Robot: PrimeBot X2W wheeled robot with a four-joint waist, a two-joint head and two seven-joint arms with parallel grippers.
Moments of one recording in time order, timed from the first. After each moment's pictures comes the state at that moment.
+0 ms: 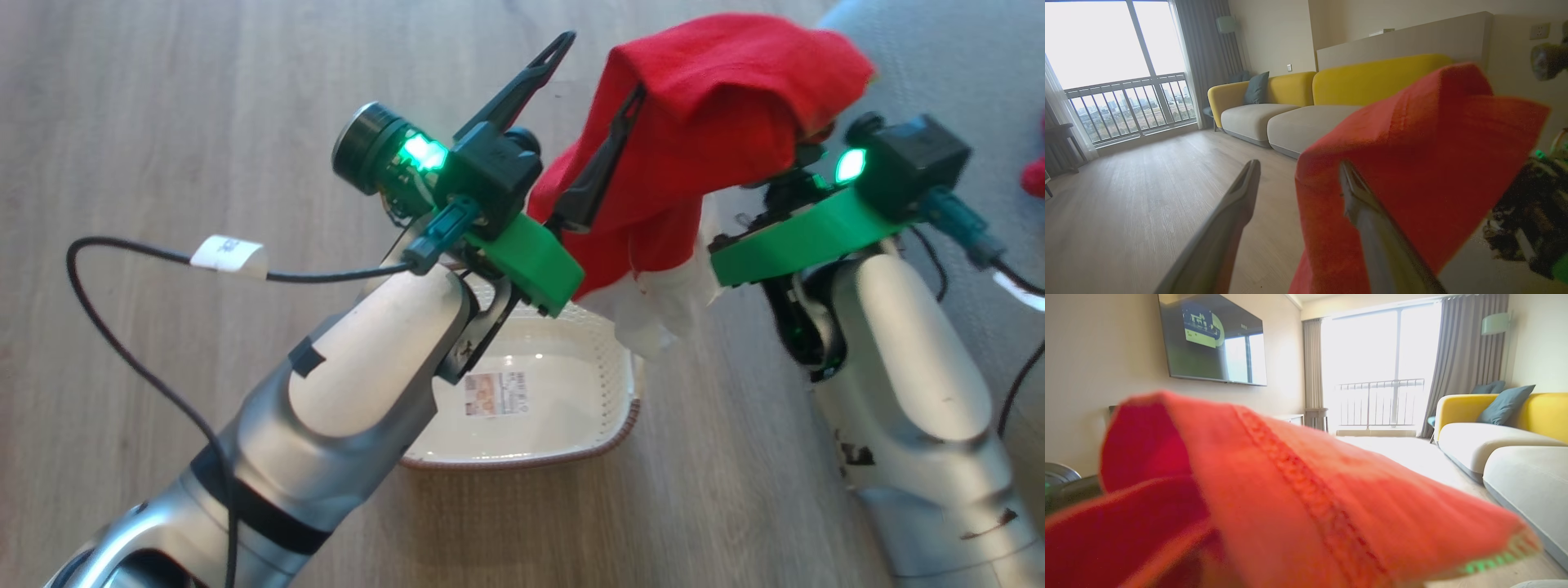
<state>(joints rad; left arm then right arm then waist) -0.83 0.08 -0.80 0.31 -0.40 0.14 -0.25 -0.59 -0.09 0.26 0.27 0.28 0.13 -0.26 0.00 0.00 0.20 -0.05</state>
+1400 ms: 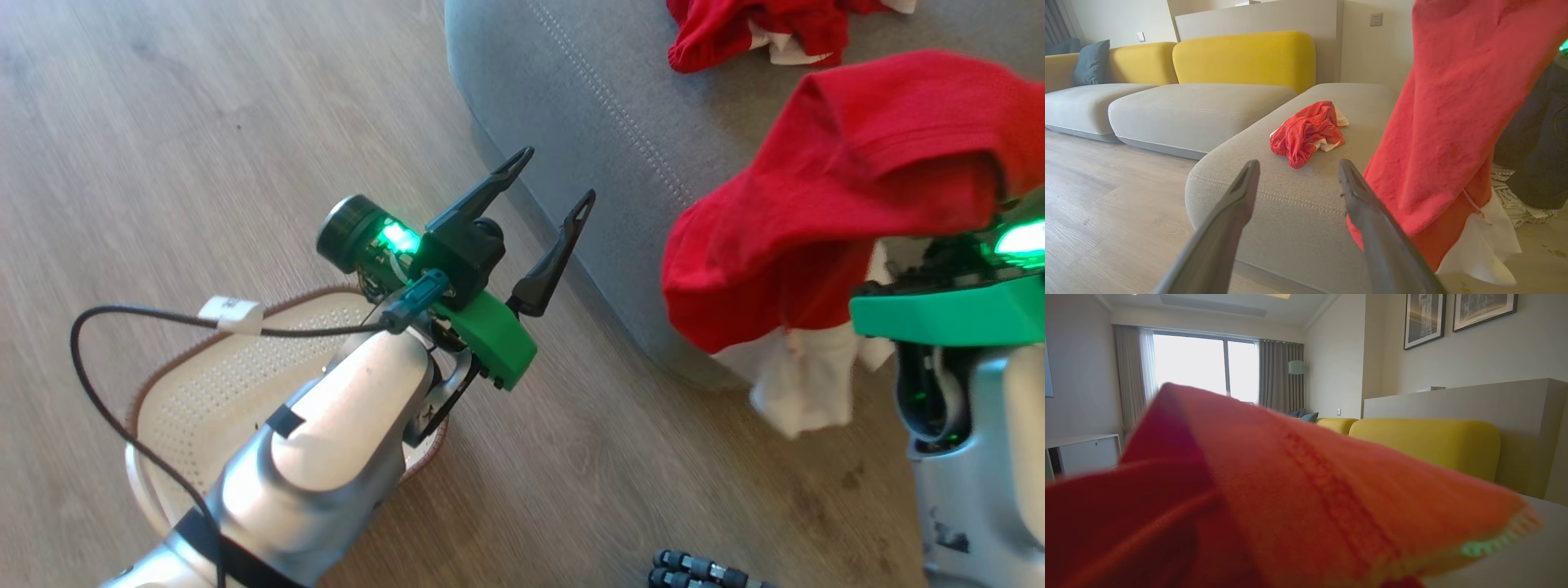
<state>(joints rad) -0.68 0.13 -0.78 0.35 -0.36 0.04 -0.25 -0.33 -0.09 -0.02 -0.04 0.25 0.13 -0.26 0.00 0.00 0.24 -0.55</state>
